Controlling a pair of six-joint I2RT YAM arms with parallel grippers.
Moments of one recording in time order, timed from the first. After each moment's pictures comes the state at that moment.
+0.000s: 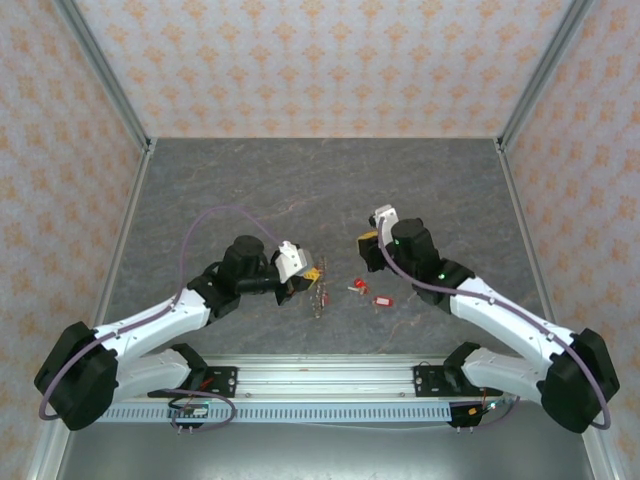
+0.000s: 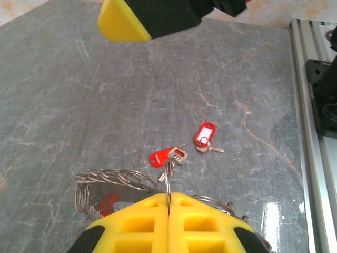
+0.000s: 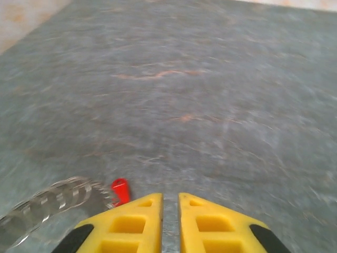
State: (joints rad) left arm -0.63 1.09 0.51 0.12 0.50 0.23; right arm 0.65 1.08 0.70 -0.17 0.03 0.25
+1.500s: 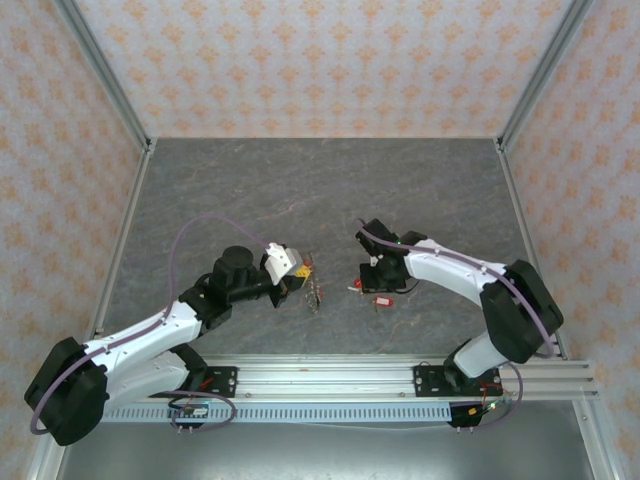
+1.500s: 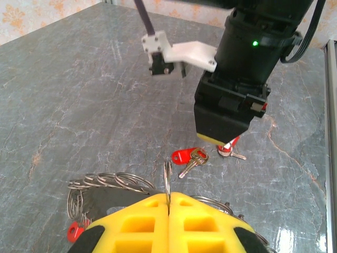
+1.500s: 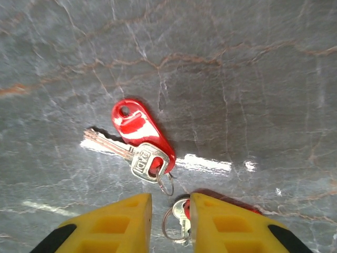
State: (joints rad) left arm -0.63 1.00 0.42 0.19 0.38 0.13; right arm 0.66 1.53 0.91 -0.75 -0.08 0.54
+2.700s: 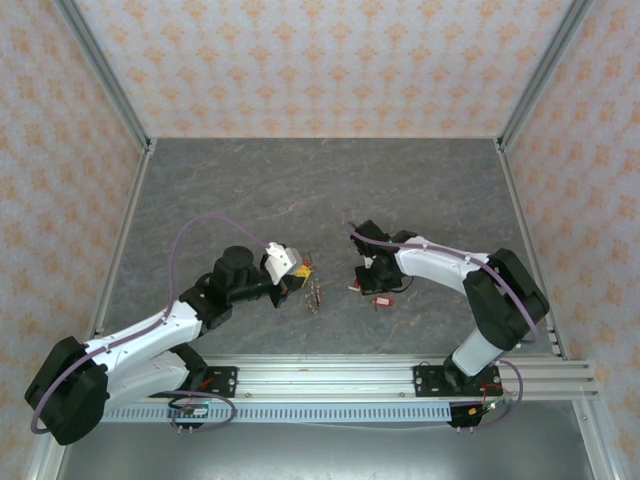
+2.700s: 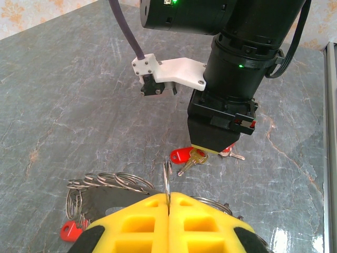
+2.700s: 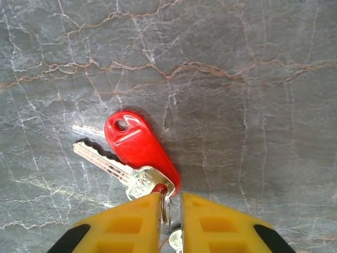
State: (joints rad) left arm -0.63 1.00 0.42 0.19 0.38 0.11; right arm 0.66 1.60 0.92 -0.72 -0.07 0.45
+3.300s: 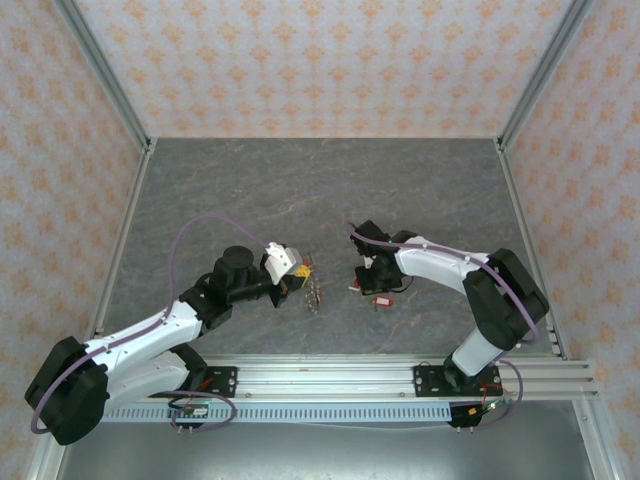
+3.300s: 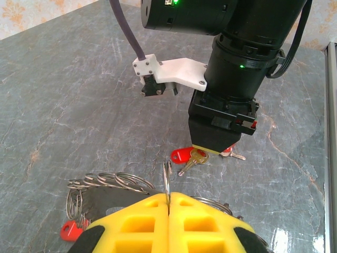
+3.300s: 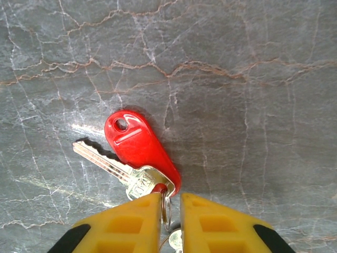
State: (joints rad) left arm -0.63 1.00 0.42 0.19 0.38 0.11; right arm 0.66 1.60 0.92 -0.72 -0.08 0.45
